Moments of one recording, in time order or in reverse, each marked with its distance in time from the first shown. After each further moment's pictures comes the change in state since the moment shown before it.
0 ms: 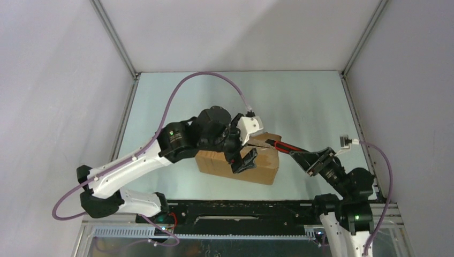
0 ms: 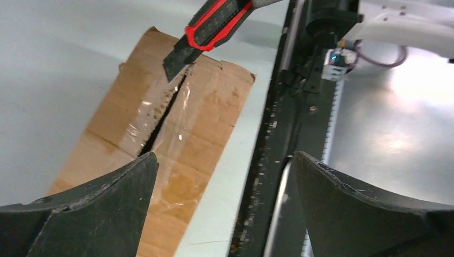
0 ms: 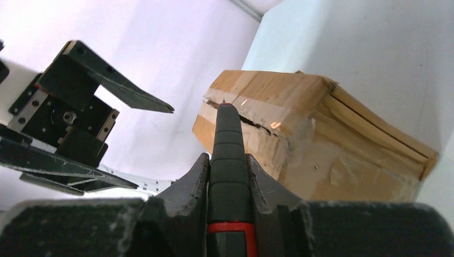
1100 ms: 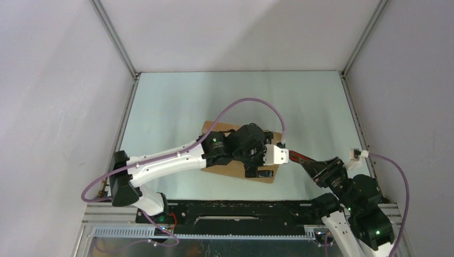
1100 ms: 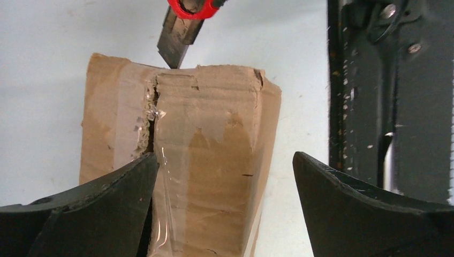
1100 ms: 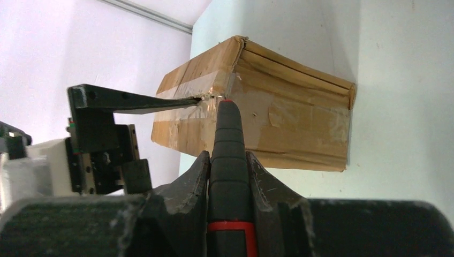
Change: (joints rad) left arm -0.133 0.225 -0.070 0.146 -0.135 0.457; right arm 0.243 -0.124 0.156 -0.523 0.522 0.066
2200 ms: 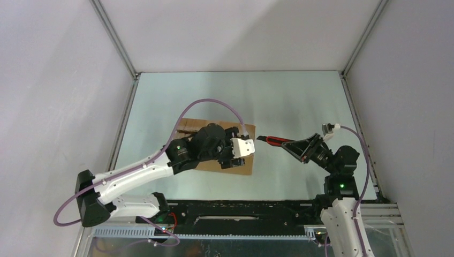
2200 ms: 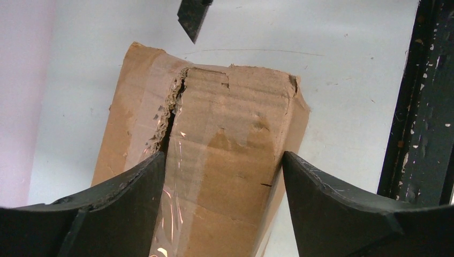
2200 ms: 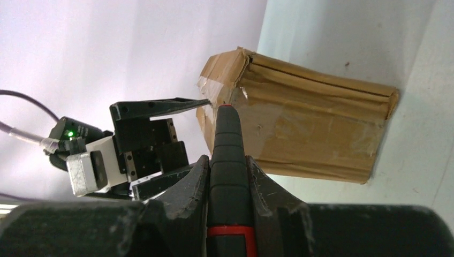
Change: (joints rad) left arm 0.176 -0.349 -0.403 0.196 -0.090 0.036; right arm -0.379 0.437 -0.372 0.956 -0.767 0.182
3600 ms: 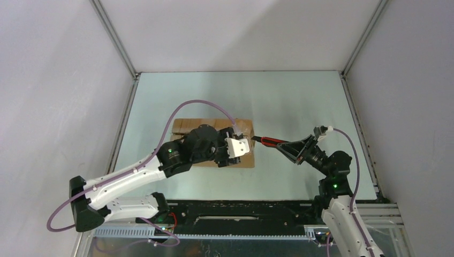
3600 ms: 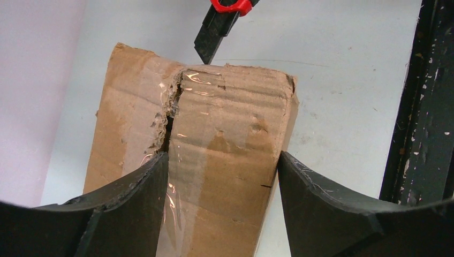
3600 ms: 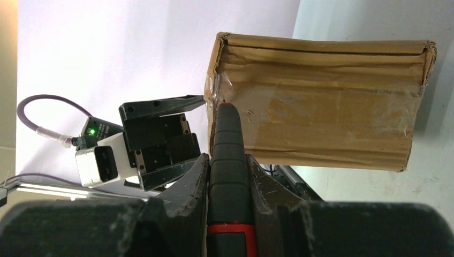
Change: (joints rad) left arm -0.004 -0.081 -0.029 0.025 -0.011 -0.003; right arm 0.116 0.045 -0.147 0.359 0.059 0.241
